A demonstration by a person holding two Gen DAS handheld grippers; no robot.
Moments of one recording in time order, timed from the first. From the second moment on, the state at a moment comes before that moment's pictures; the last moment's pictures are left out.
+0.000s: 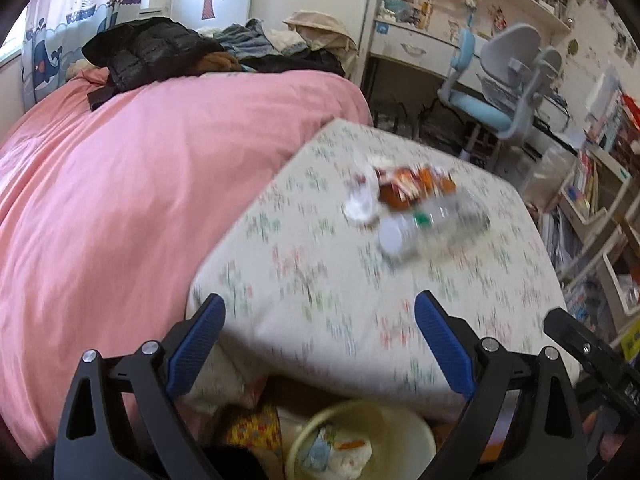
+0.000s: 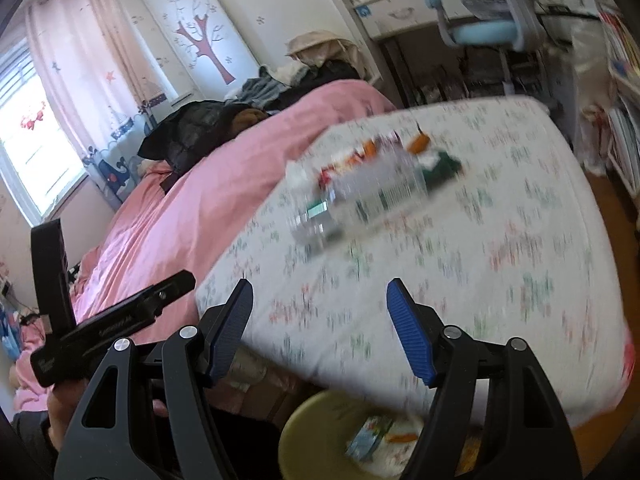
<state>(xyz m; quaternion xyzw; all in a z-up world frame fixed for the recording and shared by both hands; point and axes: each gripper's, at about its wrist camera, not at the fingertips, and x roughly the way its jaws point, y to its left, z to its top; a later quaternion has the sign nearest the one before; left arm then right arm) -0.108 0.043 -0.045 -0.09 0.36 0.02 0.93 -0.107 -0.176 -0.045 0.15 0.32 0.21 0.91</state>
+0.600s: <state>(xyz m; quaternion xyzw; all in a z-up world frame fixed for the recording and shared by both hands) 0.059 0.039 -0.070 -0.10 0.43 0.00 0.90 0.106 -0.139 -0.036 0.04 0.35 0.19 0.92</state>
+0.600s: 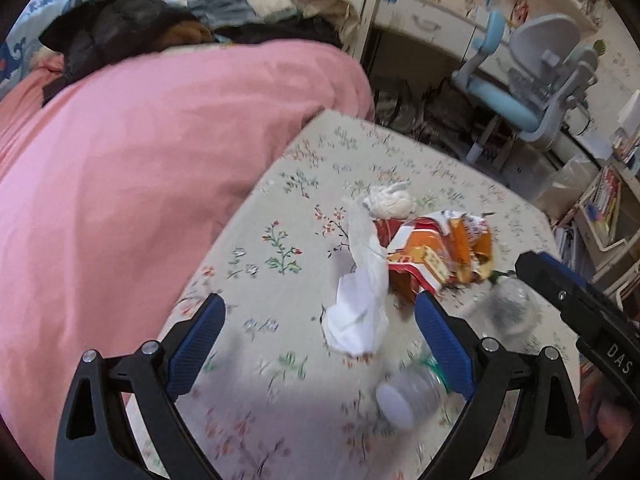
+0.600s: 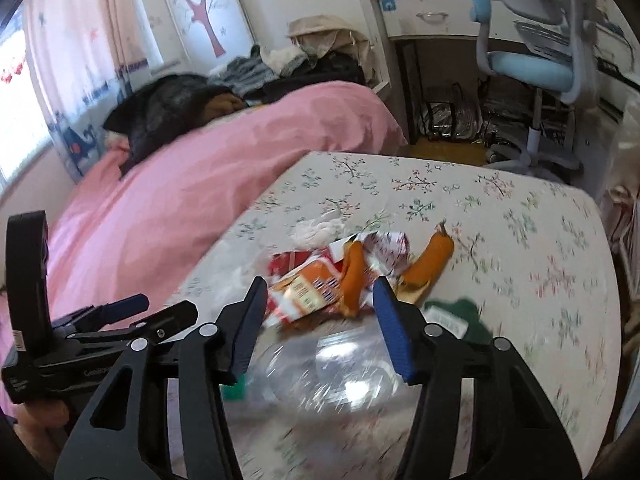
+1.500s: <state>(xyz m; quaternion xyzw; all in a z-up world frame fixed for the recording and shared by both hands) 0.069 0.049 -0.052 -0.11 0.42 -0.04 0.90 0.129 -0.144 -0.032 0.09 0.34 0.23 0.91</state>
